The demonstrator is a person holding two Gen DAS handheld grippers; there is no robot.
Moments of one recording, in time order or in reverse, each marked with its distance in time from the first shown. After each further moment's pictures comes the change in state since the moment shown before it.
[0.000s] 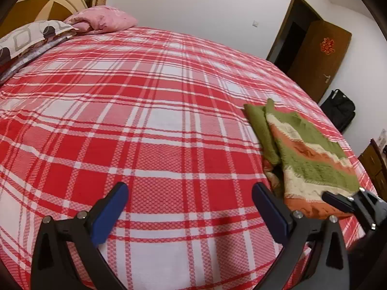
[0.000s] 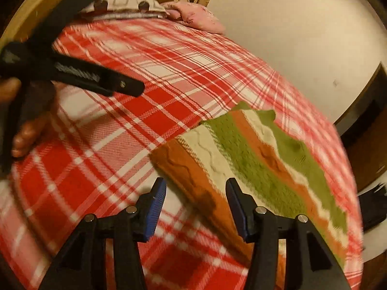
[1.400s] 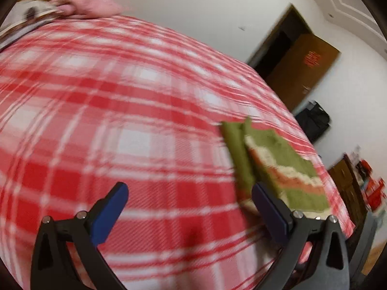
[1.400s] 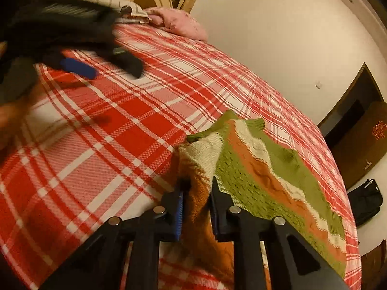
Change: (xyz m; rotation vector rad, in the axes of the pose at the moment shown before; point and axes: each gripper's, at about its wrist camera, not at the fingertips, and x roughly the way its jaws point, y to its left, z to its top) left arm 0.021 -0.003 0.050 -0.042 0.070 -0.249; right arm 0.027 -0.007 0.011 0.069 -0.060 -0.081
